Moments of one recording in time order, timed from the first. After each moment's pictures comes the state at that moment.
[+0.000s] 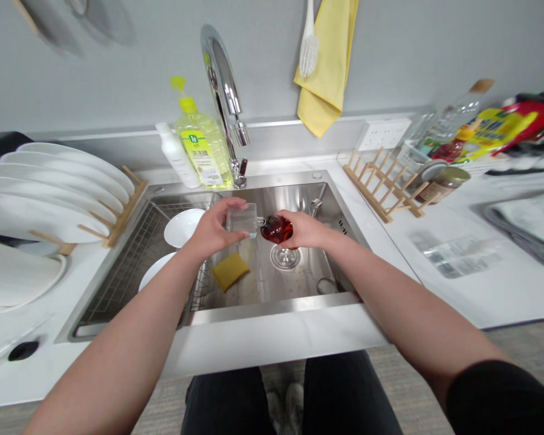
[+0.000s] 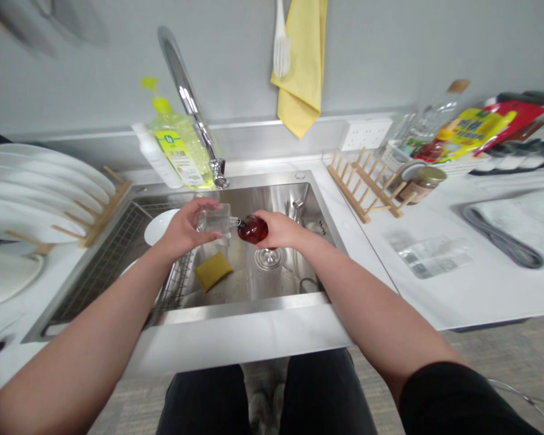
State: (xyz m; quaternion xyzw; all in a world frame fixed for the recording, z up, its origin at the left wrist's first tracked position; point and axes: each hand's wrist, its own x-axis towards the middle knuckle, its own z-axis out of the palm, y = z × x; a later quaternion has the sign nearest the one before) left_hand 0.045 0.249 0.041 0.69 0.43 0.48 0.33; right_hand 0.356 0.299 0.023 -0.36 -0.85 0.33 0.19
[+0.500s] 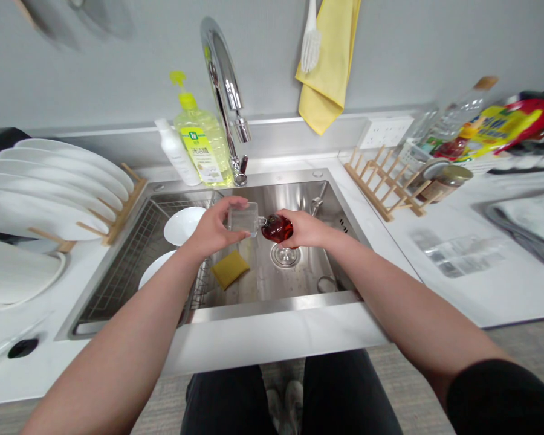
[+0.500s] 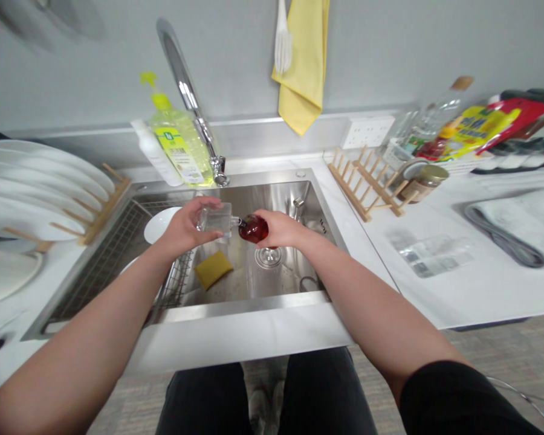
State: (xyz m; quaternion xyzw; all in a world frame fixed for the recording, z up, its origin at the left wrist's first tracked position) left_hand 0.046 0.246 0.044 0.71 0.44 0.45 0.31; right_hand 0.357 0.299 0.023 -0.37 -0.85 0.33 0.17
